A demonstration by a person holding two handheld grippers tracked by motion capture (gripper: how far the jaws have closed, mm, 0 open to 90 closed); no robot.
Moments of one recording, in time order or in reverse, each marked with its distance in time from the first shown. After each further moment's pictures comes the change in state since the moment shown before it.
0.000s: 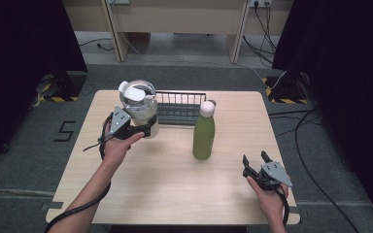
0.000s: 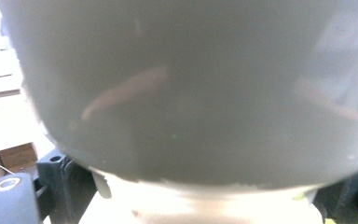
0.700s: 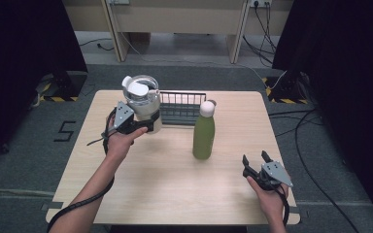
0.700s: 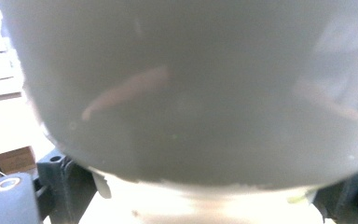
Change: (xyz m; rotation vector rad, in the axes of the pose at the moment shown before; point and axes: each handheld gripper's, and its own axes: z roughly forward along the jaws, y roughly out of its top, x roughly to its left) left arm 0.001 0.008 0.016 -0.008 -0.001 -0.002; right arm -0.001 0.000 0.000 -0.005 0.005 0.009
